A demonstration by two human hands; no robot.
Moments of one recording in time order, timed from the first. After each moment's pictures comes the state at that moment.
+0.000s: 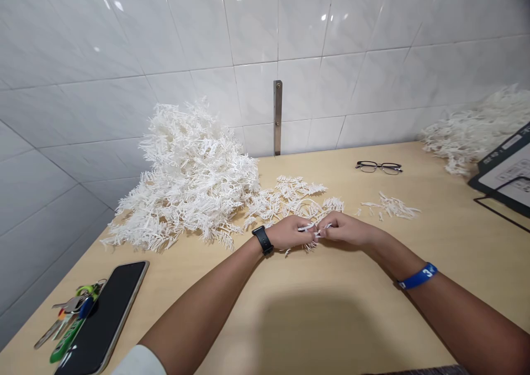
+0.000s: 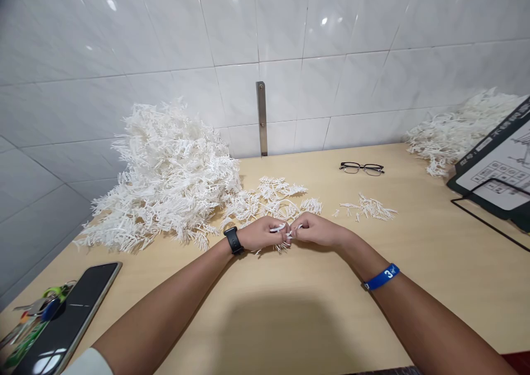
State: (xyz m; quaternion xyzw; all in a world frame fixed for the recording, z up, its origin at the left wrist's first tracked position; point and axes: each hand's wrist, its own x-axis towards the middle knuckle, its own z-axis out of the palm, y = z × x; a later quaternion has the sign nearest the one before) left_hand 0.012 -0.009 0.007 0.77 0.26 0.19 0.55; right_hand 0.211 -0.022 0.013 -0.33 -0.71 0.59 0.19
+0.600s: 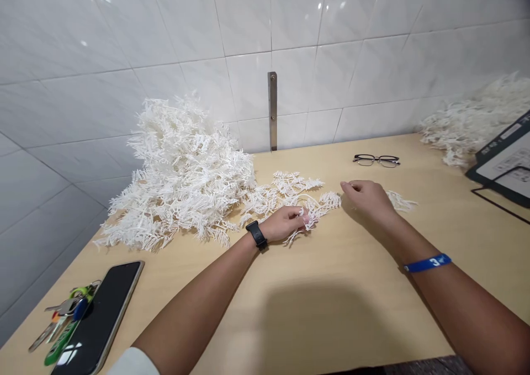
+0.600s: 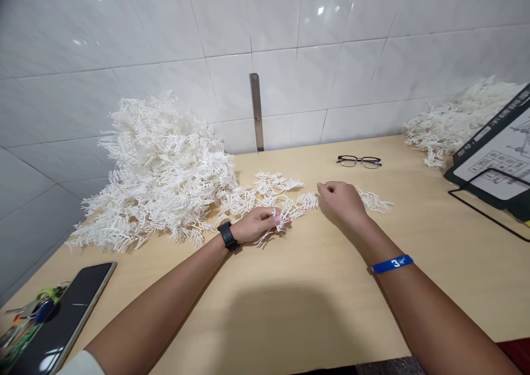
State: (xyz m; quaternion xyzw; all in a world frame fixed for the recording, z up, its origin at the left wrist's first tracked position) left_hand 0.012 -0.001 -0.005 0.71 0.27 0.26 0.60; right_hand 0.263 0.004 0.022 -0.71 -0.62 0.12 0.31
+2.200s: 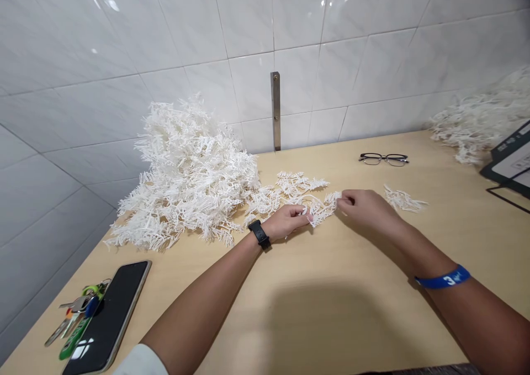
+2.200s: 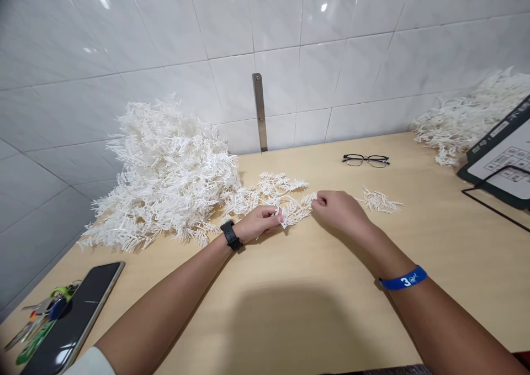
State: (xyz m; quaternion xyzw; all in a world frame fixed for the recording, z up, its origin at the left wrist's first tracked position) left_hand 0.009 -0.004 0.005 0.68 0.32 0.26 0.60; right_hand 0.242 -0.016 0.031 -0.68 -0.69 0.15 0.20
